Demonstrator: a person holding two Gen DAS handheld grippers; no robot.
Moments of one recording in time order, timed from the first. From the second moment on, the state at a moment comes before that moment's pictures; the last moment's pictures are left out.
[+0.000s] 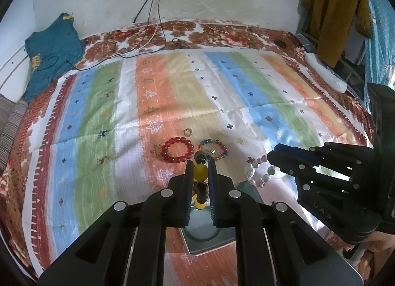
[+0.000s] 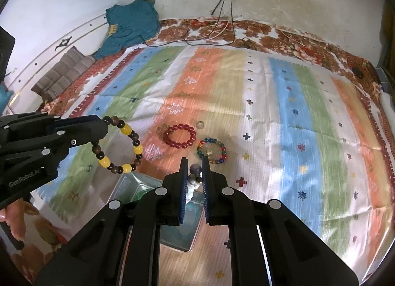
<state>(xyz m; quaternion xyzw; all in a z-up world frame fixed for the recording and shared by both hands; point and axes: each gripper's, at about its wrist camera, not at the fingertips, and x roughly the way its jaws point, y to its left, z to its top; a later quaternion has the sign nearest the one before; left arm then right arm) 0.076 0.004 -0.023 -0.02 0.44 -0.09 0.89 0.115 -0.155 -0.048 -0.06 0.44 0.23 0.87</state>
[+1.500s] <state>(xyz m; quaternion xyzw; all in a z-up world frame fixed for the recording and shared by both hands) 0.062 0.020 -0.037 -0.03 0.46 -0.04 0.89 0.107 -0.164 -0.060 -0.06 0.46 0.20 0.86</state>
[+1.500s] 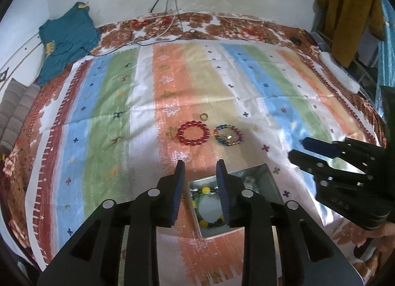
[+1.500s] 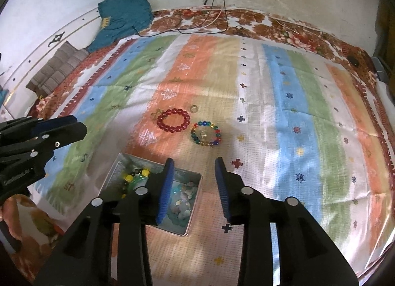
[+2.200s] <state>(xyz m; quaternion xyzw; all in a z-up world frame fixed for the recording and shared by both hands) 0.109 0.040 -0.059 -0.03 0.50 0.02 0.87 0.139 -0.162 -0.074 -0.07 0.48 0.16 0.86</state>
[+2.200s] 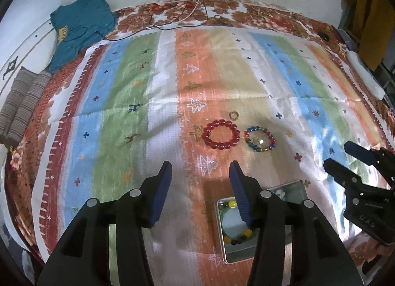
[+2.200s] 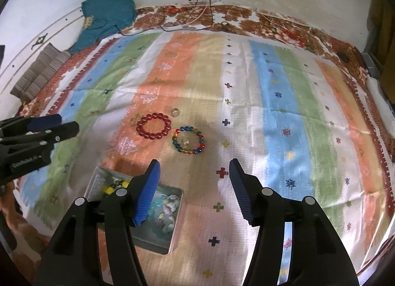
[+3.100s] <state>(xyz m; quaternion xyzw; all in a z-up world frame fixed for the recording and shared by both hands) 0.144 0.035 -0.078 -0.01 0.52 0.04 0.85 0.173 -0.154 -0.094 -0.09 0.50 0.14 0.85</state>
